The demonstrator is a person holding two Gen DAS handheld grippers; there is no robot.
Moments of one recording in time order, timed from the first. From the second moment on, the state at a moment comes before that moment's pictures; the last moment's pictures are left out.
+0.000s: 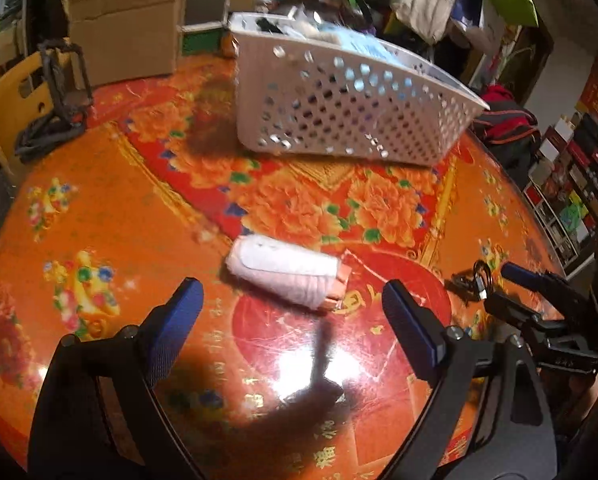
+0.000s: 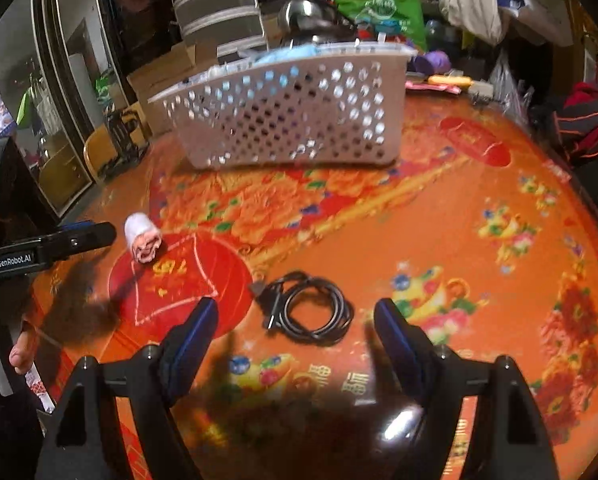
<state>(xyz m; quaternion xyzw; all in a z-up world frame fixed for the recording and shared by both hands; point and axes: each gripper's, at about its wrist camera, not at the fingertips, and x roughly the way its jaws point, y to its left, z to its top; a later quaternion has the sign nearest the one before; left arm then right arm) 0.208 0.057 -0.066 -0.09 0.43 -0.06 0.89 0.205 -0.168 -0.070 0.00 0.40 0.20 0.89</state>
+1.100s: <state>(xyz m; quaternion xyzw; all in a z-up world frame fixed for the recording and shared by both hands) 0.233 0.037 -0.089 -0.03 0.44 -0.03 0.89 0.220 -0.142 -0.078 -0.08 0.42 0.18 0.88</state>
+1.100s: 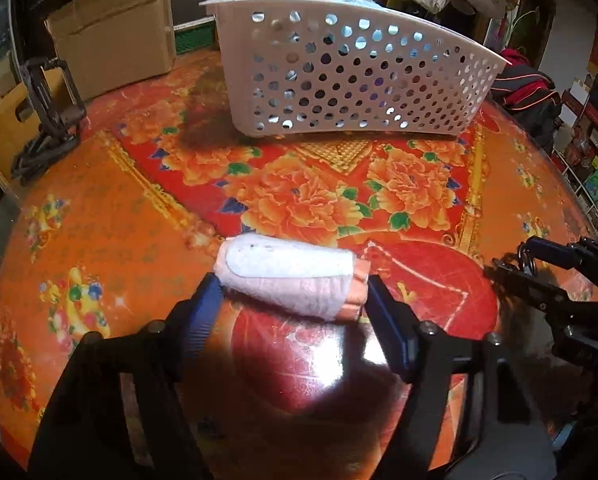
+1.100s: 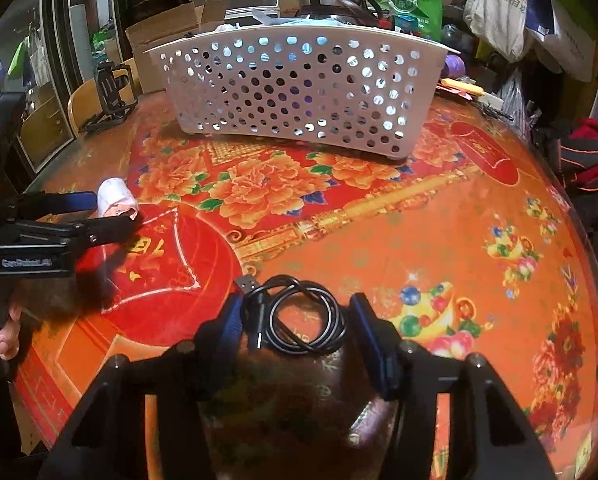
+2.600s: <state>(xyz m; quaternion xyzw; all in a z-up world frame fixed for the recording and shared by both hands) 0.375 0.038 0.113 -0.09 0.37 -0.07 0.92 0.358 -0.154 0.094 0.00 0.33 0.21 0.92</state>
